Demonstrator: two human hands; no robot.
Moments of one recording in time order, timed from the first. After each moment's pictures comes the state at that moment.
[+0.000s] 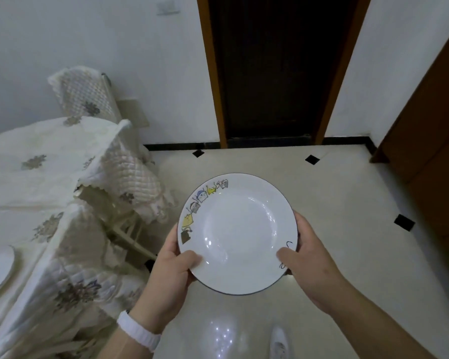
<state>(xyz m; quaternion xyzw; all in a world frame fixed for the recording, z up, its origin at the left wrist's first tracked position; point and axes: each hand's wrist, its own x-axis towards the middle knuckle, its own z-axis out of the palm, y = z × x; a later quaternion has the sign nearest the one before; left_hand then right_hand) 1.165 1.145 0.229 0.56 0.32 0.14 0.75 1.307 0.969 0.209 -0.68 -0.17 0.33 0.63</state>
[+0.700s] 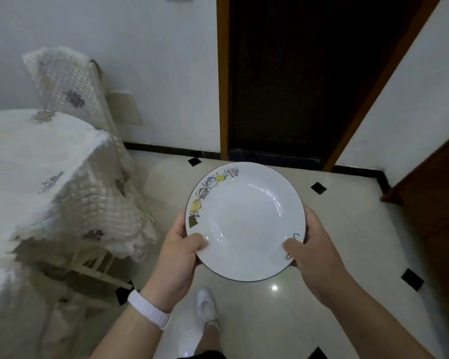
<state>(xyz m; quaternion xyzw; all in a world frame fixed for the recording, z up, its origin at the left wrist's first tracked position) 1.397 1.317 0.195 0.51 0.33 0.18 0.77 1.538 1.145 0.199 -0.73 -0.16 0.29 0.60</state>
